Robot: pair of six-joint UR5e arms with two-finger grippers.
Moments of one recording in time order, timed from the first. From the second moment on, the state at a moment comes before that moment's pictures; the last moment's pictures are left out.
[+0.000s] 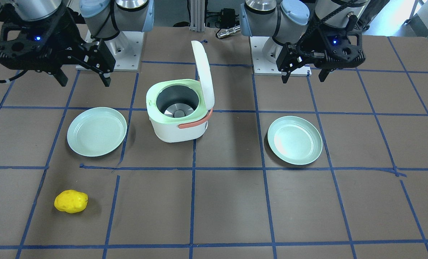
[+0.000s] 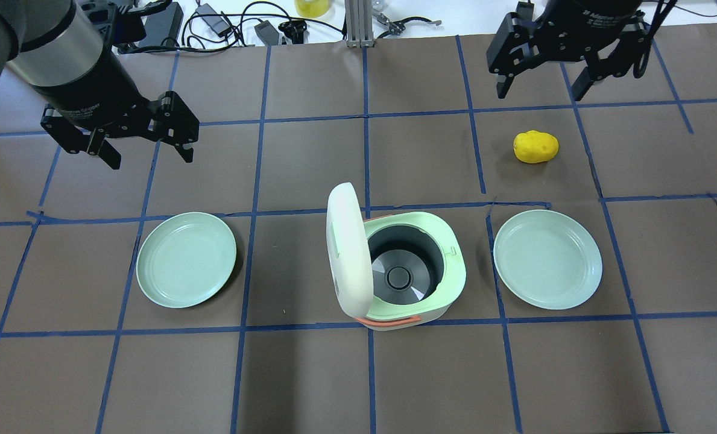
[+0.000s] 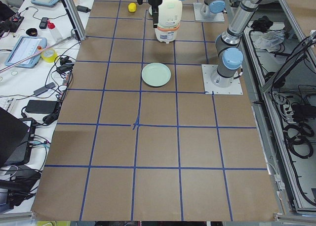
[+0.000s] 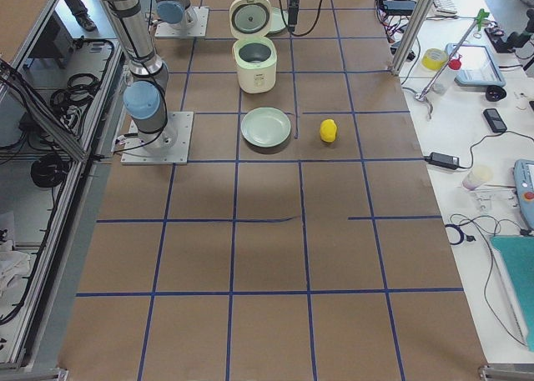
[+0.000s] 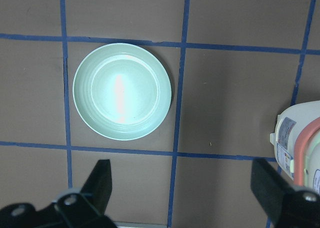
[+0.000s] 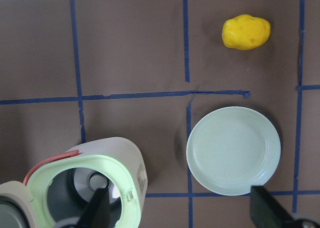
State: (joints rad) left arm -1.55 -1.49 -1.59 -1.62 1.59 -0.05; right arm 1.55 -1.53 1.39 -1.46 -1.51 0.02
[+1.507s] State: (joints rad) left arm -1.55 -1.49 -1.59 -1.62 1.59 -0.05; right arm 1.52 -1.53 1.43 -1.48 -1.58 -0.02
